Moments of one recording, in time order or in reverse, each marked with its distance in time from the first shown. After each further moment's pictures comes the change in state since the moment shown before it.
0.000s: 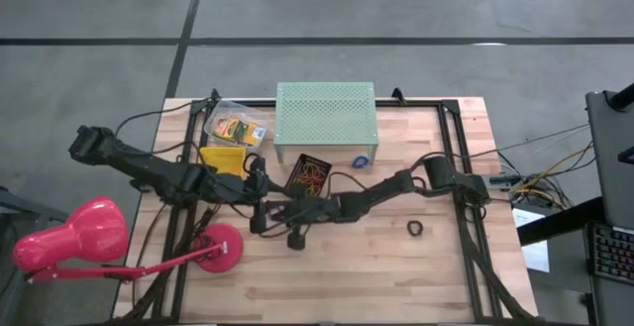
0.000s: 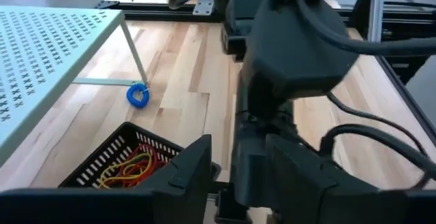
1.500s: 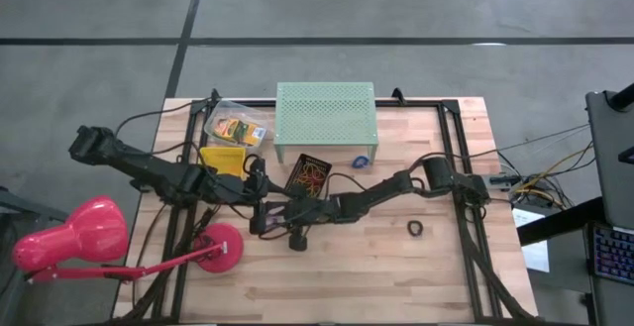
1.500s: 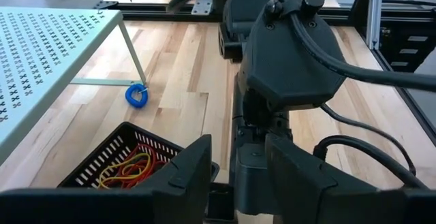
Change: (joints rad) left arm 0.000 0.000 0.000 -0.002 -0.003 0.002; right arm 0.000 0.000 0.001 -0.055 -0.026 -0.003
